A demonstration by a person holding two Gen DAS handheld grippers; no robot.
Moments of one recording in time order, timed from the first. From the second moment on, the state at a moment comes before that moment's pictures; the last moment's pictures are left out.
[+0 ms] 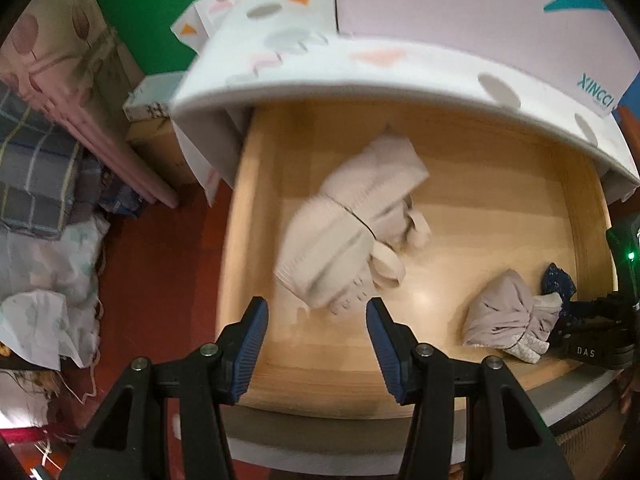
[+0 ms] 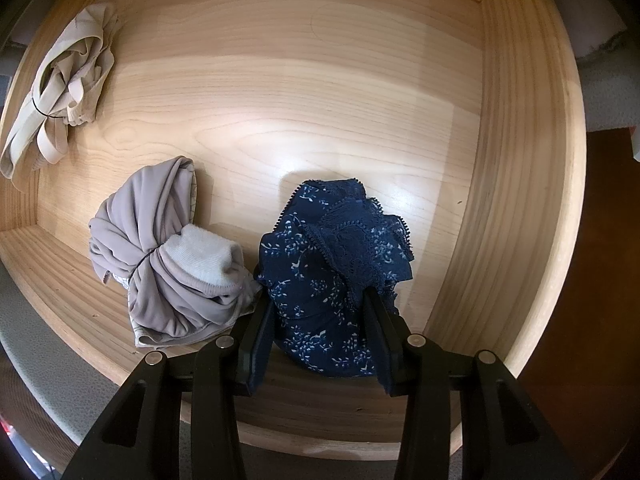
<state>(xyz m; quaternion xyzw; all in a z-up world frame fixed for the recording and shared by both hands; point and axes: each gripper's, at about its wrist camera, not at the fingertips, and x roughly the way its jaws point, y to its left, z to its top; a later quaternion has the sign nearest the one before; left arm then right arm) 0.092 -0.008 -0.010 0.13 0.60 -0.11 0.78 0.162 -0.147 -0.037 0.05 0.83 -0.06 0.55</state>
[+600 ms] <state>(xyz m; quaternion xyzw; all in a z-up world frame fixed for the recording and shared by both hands) 0.083 -0.010 -0.007 0.15 0.57 -0.07 0.81 0.158 -0.138 -0.032 0.03 0.82 -0.07 0.57</state>
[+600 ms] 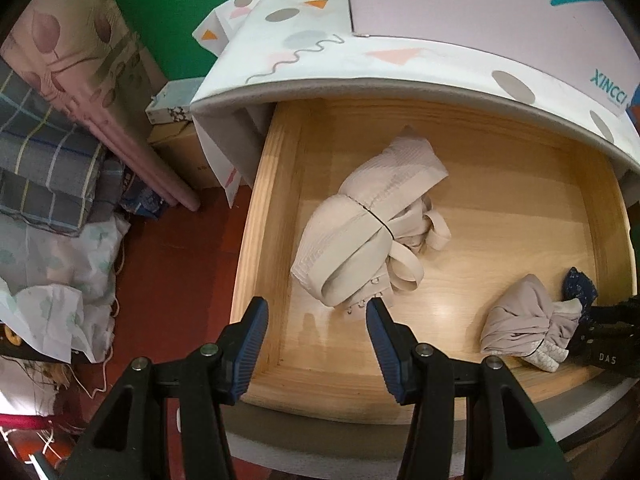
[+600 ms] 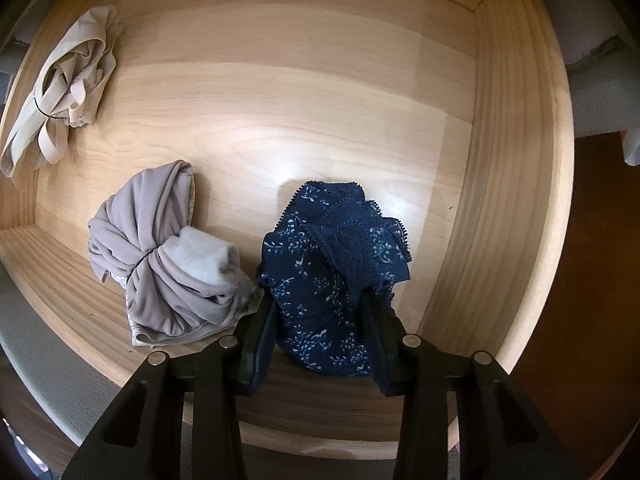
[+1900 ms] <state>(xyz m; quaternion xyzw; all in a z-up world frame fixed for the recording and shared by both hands) 0.088 0.000 -0.007 0.12 0.57 -0.08 0.81 0.178 -0.138 0.010 -0.02 0.80 -0.08 0.60</state>
